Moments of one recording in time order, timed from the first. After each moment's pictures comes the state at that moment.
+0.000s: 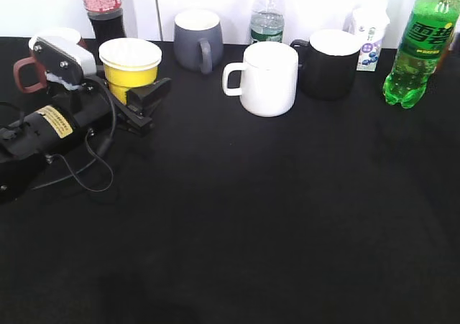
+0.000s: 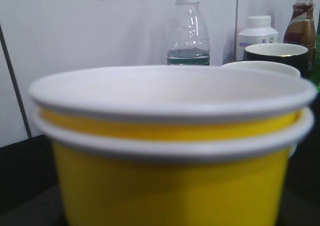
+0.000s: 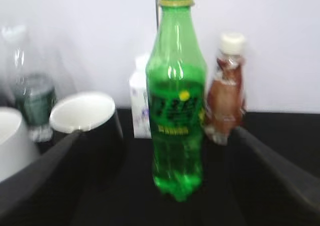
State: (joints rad) left arm -0.30 1.99 -0.71 0.42 -1.21 -0.11; right arm 0.03 1.35 -0.40 -0.07 -0.81 0.11
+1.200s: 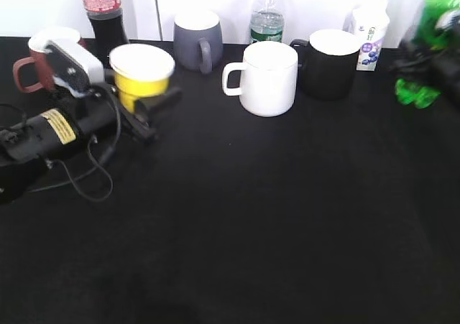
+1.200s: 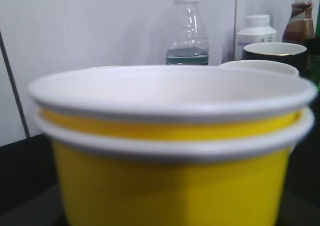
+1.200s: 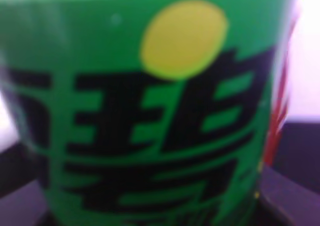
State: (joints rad) left arm -0.30 1.99 -0.71 0.54 -1.21 -0.11; right arm 0.03 1.95 -0.79 -0.03 -1.04 0.01
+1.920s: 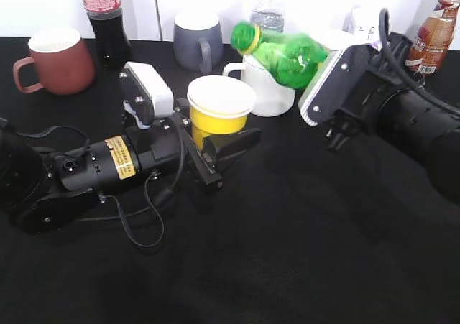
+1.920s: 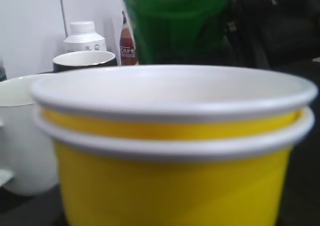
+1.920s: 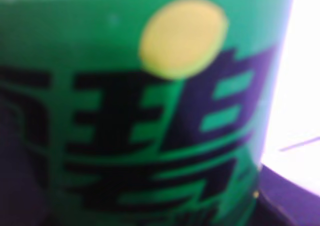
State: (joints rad) left arm -0.57 1.99 -0.71 0.55 -1.21 -0.21; right arm 0.48 1.71 -0.61 0.20 -0.84 -1.08
